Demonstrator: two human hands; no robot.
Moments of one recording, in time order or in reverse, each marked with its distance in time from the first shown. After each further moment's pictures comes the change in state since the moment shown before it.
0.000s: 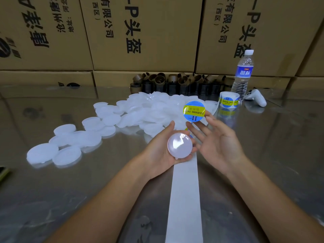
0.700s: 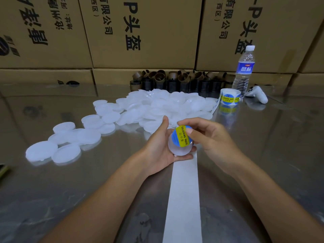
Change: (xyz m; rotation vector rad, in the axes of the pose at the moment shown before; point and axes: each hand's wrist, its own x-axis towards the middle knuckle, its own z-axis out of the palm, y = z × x) left_hand 0.014 -0.005 -0.011 0.127 -0.036 -0.001; right_hand -0.015 0.002 0.010 -0.824 -0.195 -0.254
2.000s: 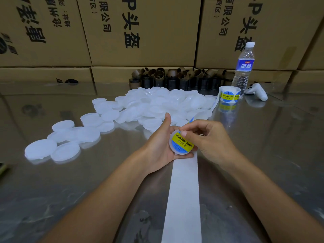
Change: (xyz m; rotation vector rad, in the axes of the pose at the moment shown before) left_hand -0.007 0.004 0.008 0.050 -0.029 -0.002; right_hand 0.004 0.011 0.000 -0.177 0.111 0.044
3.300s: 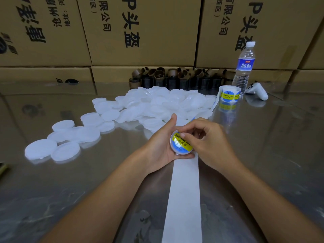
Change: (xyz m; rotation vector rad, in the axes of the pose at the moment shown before) left_hand 0.001 -0.003 -0.004 0.029 -0.136 0.039; right_hand -0.001 0.011 0.004 -0.239 0.073 -0.220
